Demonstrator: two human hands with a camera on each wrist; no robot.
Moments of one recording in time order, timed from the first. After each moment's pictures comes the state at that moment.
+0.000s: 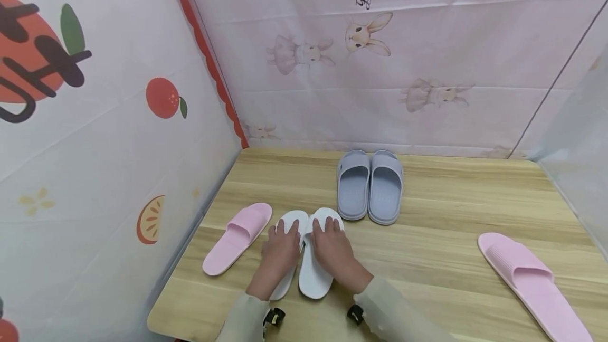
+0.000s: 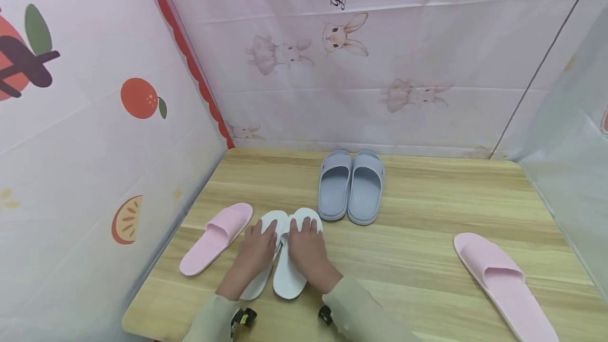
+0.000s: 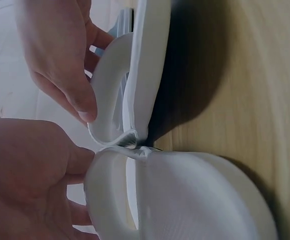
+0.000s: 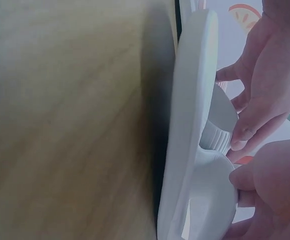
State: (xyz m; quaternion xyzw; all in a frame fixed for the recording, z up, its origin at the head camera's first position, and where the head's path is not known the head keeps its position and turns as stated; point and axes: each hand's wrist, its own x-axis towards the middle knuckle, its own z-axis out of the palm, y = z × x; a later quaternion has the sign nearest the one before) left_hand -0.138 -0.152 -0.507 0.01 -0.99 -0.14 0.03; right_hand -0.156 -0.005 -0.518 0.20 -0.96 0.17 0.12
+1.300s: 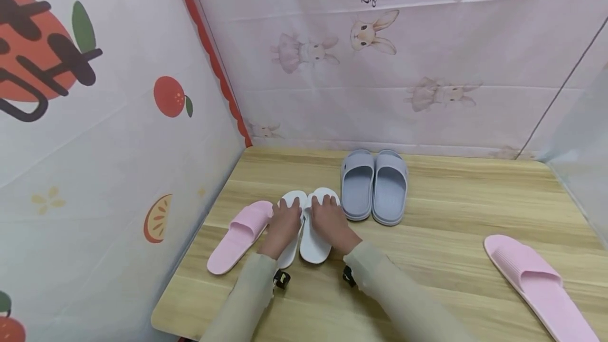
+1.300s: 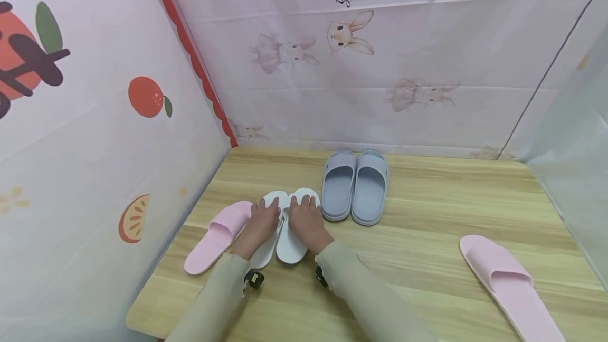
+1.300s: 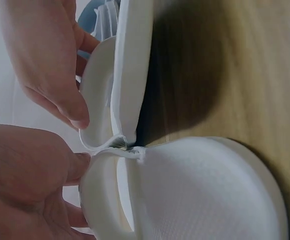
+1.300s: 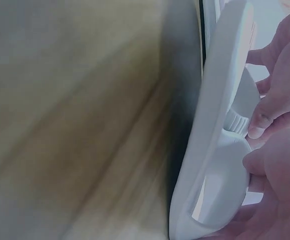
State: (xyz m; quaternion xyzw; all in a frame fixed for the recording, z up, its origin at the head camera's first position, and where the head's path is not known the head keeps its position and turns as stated) left_hand -0.207 -0.160 -0.499 0.03 -0.99 -0.14 0.01; right_hand -0.229 -0.023 -0.515 0.21 -0.96 0.14 0.08
